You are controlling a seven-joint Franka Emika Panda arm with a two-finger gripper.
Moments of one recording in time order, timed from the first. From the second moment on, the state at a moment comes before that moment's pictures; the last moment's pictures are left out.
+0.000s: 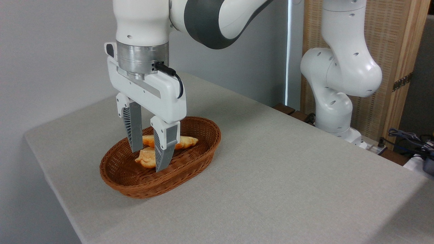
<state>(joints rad) -0.06 0.04 0.04 -1.75 -0.10 1.99 0.69</state>
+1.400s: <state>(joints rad) -0.07 0.04 0.03 -1.75 -0.10 1.99 0.69</state>
